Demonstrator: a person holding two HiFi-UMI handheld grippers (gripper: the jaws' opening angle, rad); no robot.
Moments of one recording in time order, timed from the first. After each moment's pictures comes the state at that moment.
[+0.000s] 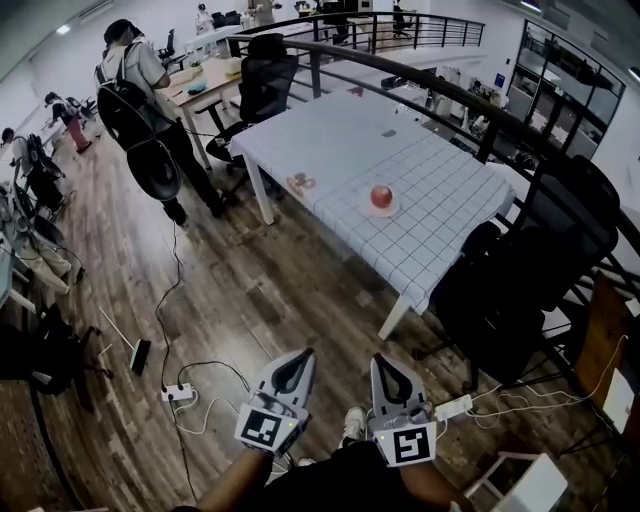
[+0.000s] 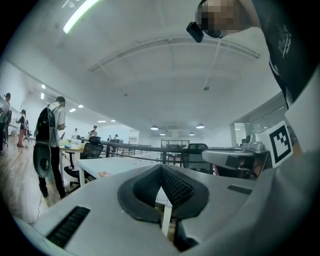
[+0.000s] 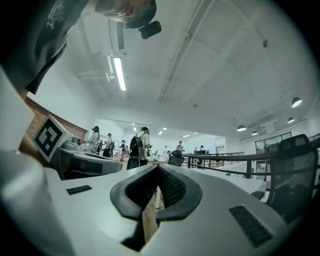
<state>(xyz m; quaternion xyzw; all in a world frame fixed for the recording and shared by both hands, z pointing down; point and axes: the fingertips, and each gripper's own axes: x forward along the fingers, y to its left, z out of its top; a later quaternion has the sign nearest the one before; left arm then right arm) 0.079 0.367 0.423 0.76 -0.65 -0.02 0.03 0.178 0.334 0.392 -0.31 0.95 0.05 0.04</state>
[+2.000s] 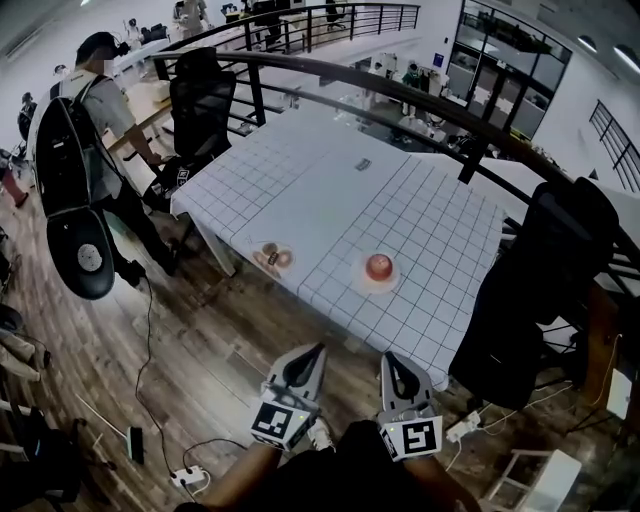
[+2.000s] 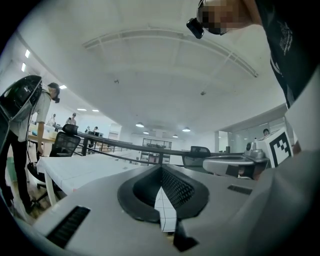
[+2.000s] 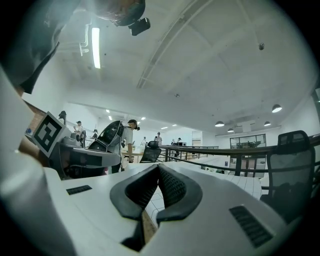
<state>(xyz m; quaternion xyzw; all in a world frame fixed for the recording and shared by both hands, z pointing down) -0.100 0.048 0.444 0.84 -0.54 -0.04 0.06 0.010 0.041 0.433 -0.43 0.90 0.05 -0.03</state>
